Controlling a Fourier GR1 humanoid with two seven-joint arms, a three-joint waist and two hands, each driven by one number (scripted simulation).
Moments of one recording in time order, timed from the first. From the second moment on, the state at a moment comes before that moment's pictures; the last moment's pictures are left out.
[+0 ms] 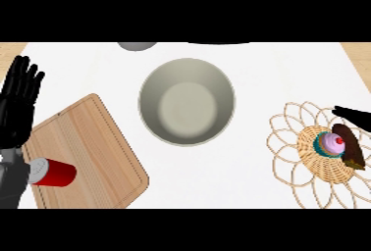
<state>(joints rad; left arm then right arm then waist) -0.24 0.38 0.15 -1.46 0.23 0.08 -0.05 -0.08 -0.74 -0.10 -1.59 0.59 0.61 -0.20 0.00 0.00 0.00</state>
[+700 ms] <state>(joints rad) -0.25 0.34 0.18 -1.49 0.18 0.06 -0.02 -0.12 -0.64 -0.06 -1.45 0.79 0.56 -0.27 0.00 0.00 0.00</state>
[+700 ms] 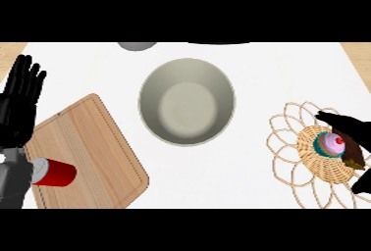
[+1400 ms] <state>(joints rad) -0.25 0.33 0.21 -1.49 0.16 0.03 -0.01 -0.19 -0.58 -0.07 -1.25 0.92 0.46 -0.34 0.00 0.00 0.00</state>
